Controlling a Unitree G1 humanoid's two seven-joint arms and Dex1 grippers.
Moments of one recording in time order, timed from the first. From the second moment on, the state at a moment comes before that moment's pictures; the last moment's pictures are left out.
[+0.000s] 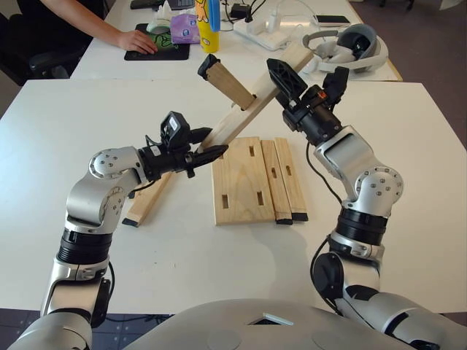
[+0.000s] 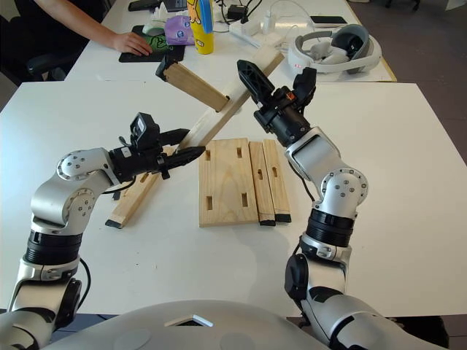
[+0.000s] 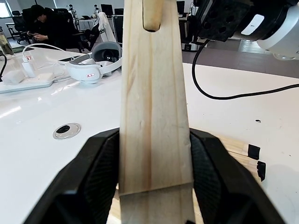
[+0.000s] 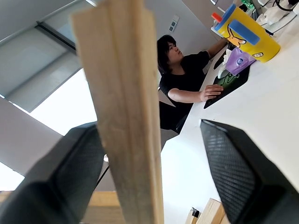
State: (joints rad) left arm -0.32 0.50 -0.07 -0.24 -0.43 0.53 -0.82; right arm -0.49 -0.04 -0.33 -0.14 1.32 0.86 -0.07
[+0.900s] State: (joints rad) left arm -0.28 0.47 -0.08 -0.24 -0.36 0.44 -0.76; right arm -0.48 -0.07 -0.31 -0.12 1.31 0.84 -0.08
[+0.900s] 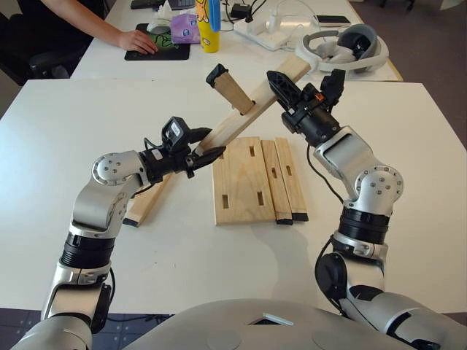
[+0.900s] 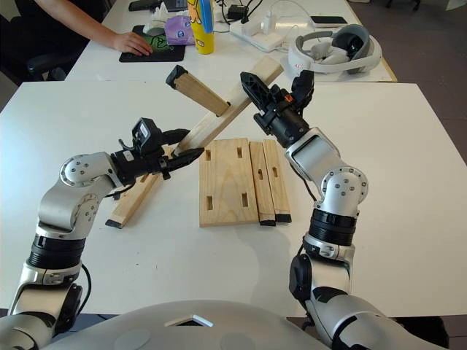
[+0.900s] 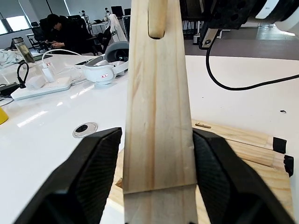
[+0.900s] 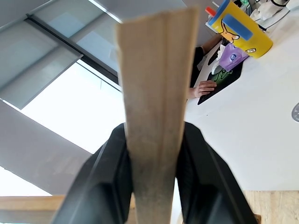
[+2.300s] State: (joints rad) left arm -0.17 0.47 -0.54 -0.16 0.17 0.11 -0.82; right arm -0.50 -0.08 -0.40 -0.03 1.12 0.68 -0.09
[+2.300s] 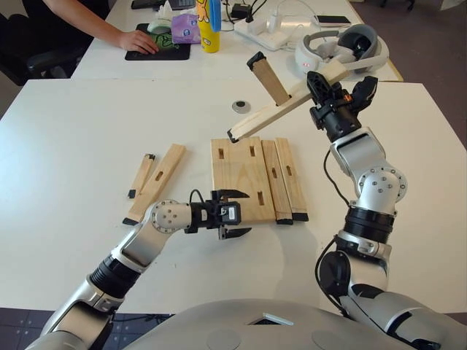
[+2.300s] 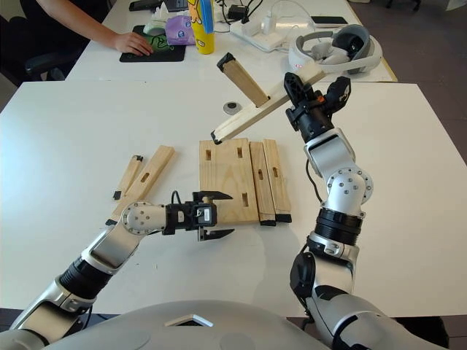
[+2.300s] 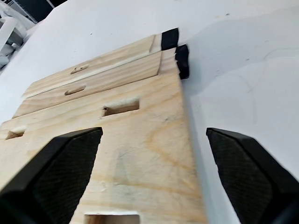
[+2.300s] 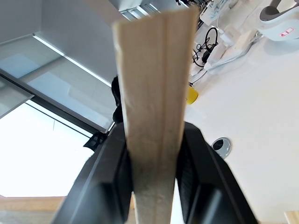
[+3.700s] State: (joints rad) left arm -0.15 0.35 -0.38 -0.13 0.02 0.43 -0.70; right arm -0.19 -0.17 -0.26 -0.59 1.12 0.83 -0.39
